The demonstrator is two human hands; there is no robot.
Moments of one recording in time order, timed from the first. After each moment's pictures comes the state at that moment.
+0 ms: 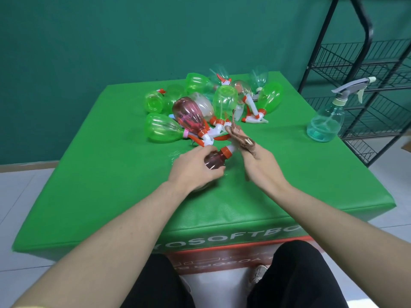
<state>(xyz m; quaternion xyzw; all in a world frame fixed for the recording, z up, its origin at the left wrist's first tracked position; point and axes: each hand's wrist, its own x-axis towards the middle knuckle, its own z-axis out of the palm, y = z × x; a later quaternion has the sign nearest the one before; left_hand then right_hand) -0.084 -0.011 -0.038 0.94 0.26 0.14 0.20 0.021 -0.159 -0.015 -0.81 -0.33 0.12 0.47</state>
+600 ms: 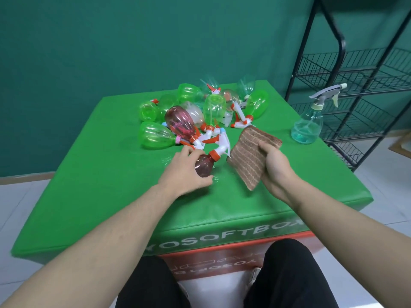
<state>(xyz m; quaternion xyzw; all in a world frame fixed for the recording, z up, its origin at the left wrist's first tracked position) -0.094 -0.017 -0.028 0.95 0.23 0.09 0.20 0.038 -0.198 0.007 -0.58 -0.05 0.33 0.75</state>
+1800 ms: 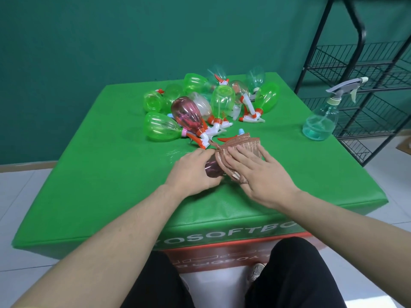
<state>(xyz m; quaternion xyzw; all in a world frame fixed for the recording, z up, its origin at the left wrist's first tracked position) -0.095 -0.014 -0.049 0.96 0.19 0.13 0.17 0.039 -0.197 -0.046 -0.77 -0.62 -0.12 -0.02</state>
